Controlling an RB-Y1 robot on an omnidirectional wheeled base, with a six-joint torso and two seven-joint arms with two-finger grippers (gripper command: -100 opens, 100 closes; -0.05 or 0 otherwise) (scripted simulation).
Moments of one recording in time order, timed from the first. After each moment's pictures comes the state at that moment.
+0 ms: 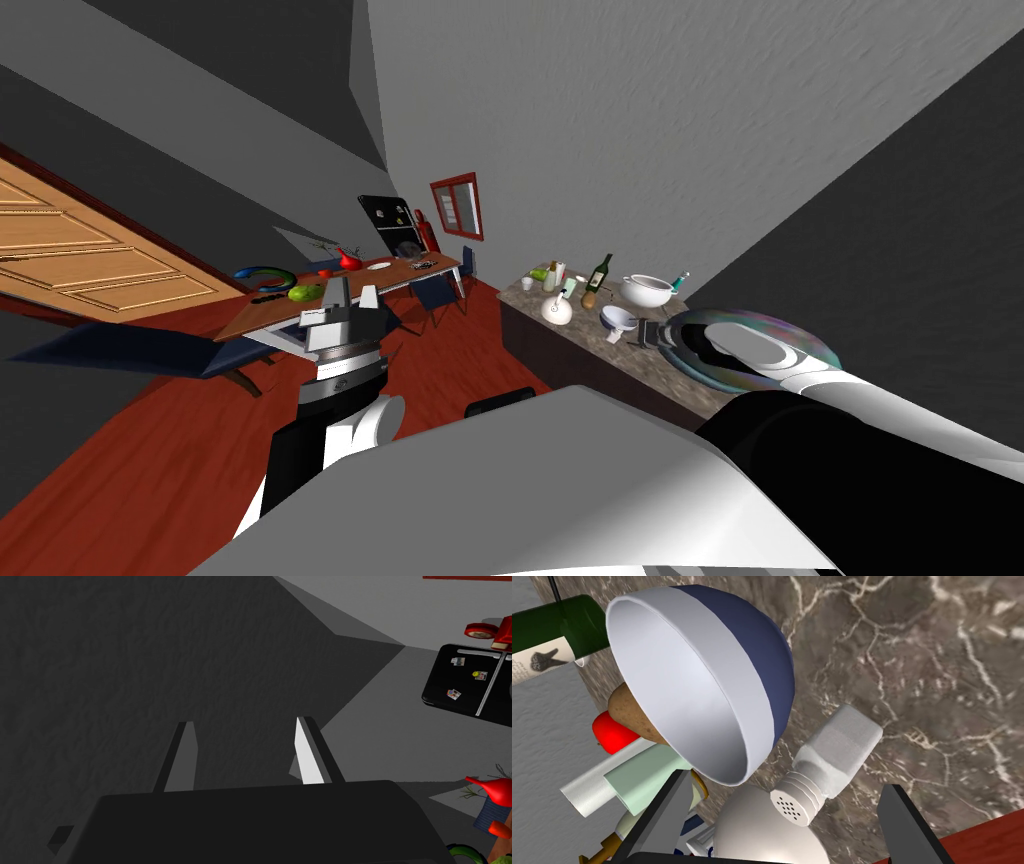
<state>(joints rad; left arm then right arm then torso) 0.46 0.04 -0.04 -2.40 0.06 -0.36 -0.08 0.68 -1.10 -0.54 -1.50 1.56 -0.79 0.09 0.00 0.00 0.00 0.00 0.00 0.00</state>
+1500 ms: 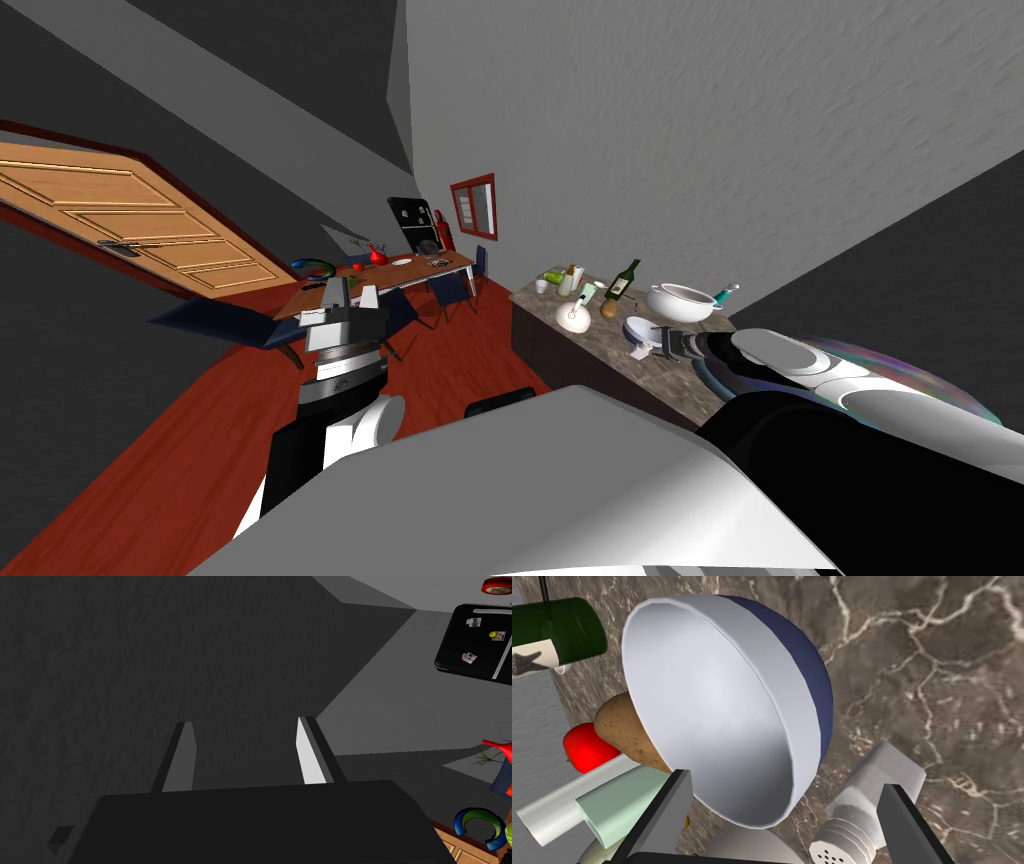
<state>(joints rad) 0.46 0.04 -0.04 -2.40 0.06 -0.36 -0.08 0.72 -1.16 -0.53 -1.32 1.53 -0.78 0.22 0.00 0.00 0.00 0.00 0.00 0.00</state>
